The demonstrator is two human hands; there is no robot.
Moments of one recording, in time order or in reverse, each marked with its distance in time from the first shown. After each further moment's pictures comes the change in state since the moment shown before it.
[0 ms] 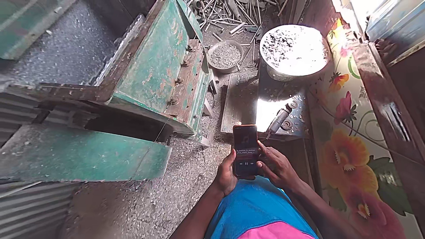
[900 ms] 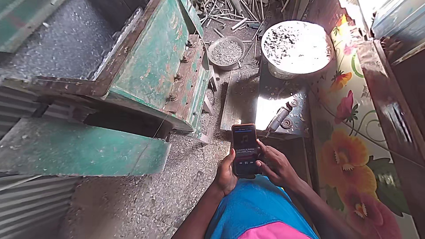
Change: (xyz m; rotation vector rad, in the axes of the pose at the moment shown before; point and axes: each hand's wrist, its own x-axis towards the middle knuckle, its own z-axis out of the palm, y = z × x) left_hand 0.000 -0.013 0.001 -0.055 0.032 0.015; right_hand -0.003 0.009 -0.003 0.069 -0.036 -0.006
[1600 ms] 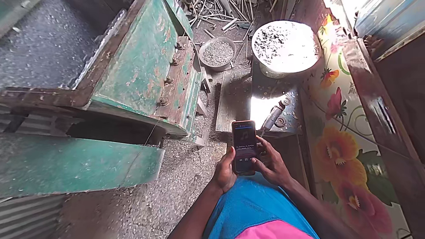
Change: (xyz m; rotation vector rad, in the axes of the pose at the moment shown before) left_hand 0.019 0.006 0.010 0.042 -0.049 -0.037; right_hand 0.004 0.001 0.008 0.231 0.142 0.177
